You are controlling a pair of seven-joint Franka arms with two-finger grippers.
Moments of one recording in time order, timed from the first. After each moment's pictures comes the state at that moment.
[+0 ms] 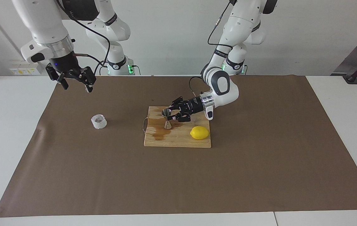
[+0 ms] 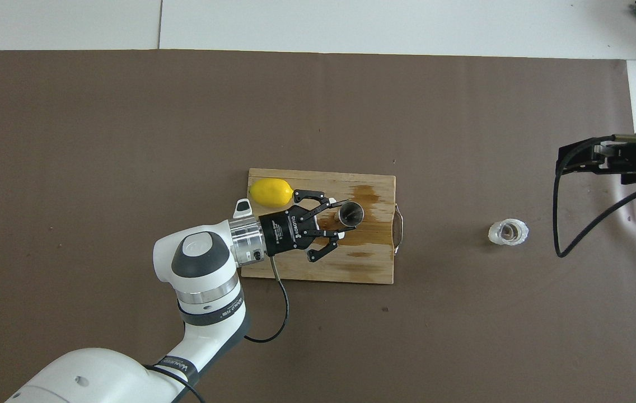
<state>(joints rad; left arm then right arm) -0.48 0.30 -0.10 -2.15 -2.09 2.19 -0.52 -0.04 -0.01 0.08 -1.60 -0.03 1.64 0.21</state>
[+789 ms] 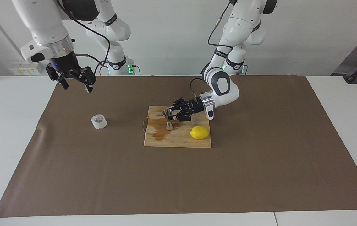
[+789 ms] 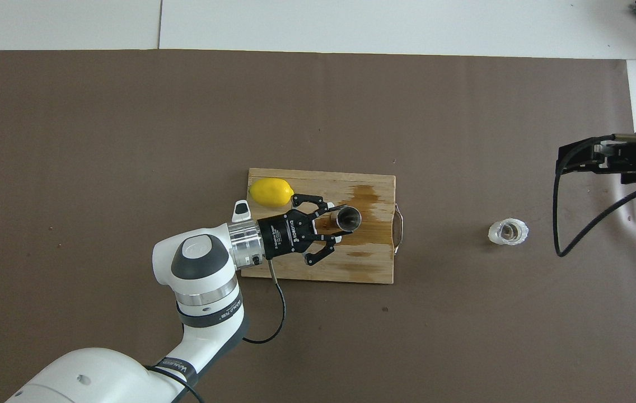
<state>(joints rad) -0.48 0.30 -0.10 -2.17 -2.09 2.19 -0.43 -0.04 -0.01 0.08 -1.60 -0.03 1.64 0.21</state>
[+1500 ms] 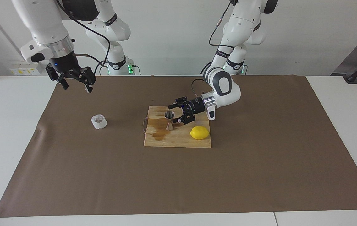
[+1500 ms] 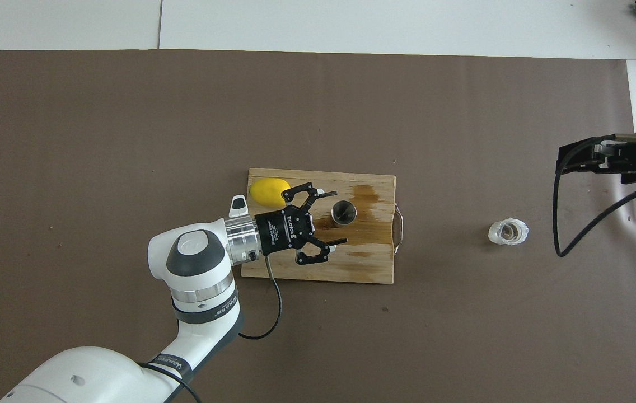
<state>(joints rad) -0.47 0.29 -0.08 -2.15 -2.04 2.17 -0.46 -0.04 -0.01 0.08 -1.60 -0.03 1.64 0.21</state>
